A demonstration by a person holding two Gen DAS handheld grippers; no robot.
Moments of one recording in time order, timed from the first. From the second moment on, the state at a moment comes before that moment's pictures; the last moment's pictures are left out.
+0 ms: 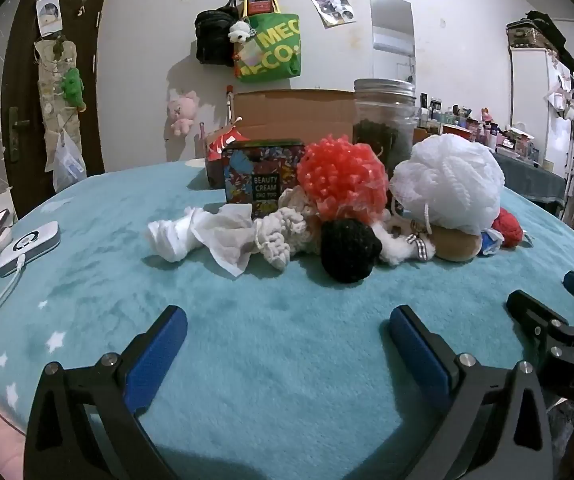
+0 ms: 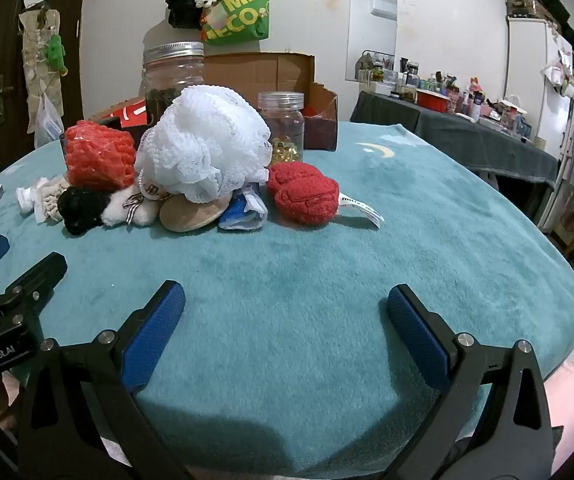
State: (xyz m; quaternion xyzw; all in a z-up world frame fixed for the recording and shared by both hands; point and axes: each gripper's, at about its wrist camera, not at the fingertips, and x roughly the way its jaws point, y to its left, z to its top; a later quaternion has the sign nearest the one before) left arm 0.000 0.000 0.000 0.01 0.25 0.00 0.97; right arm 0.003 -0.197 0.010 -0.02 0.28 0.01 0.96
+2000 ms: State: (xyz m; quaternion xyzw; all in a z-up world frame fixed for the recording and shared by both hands) left arm 0.000 0.000 0.000 0.00 0.25 0.00 0.97; right arm 0.002 -0.196 0.010 -0.02 0.28 0.01 0.96
